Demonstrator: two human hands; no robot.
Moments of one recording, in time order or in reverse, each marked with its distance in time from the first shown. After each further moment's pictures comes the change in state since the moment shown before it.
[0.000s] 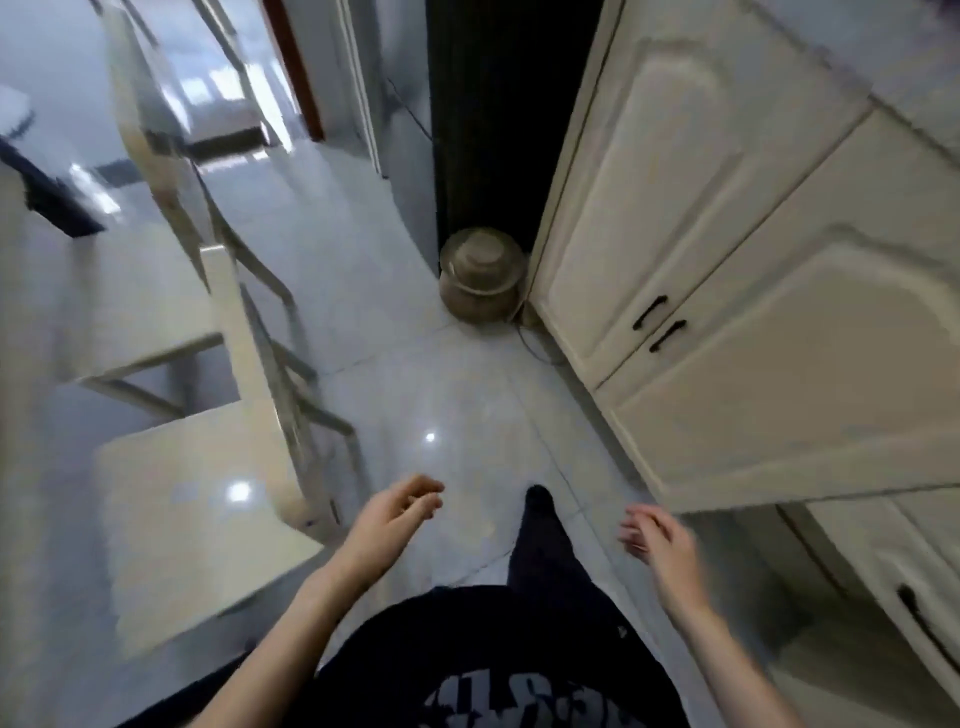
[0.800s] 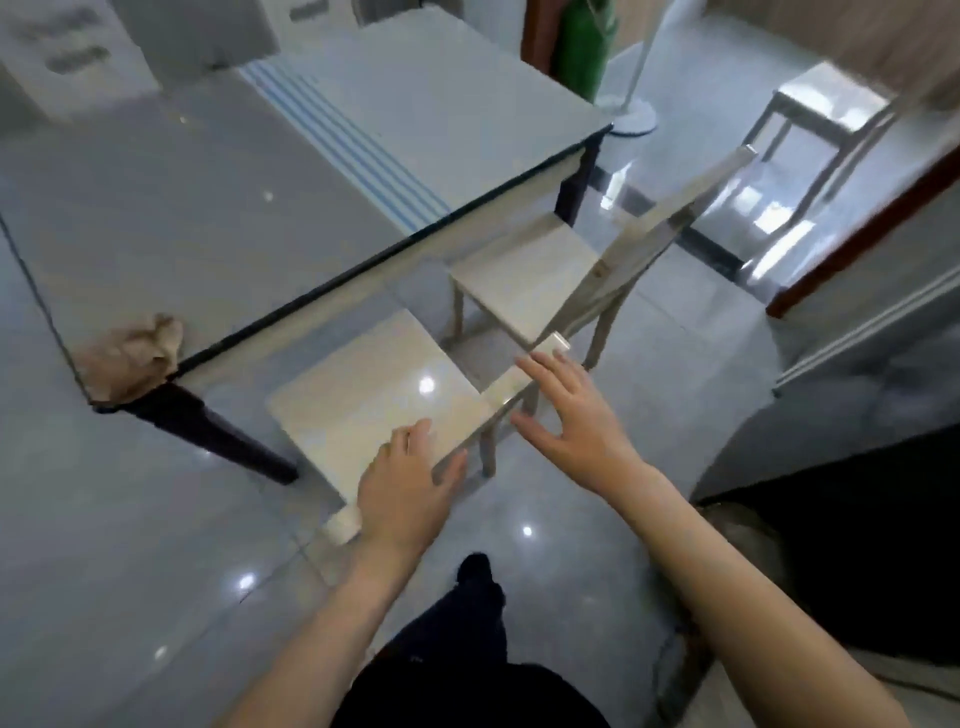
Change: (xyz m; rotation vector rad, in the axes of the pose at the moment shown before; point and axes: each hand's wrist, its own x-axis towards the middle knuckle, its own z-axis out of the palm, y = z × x) left_hand 0.083 0.064 -0.088 0.285 1.300 -0.811; right_hand 0.090 -0.342 0.415 -0.891 -1.438 -1.623
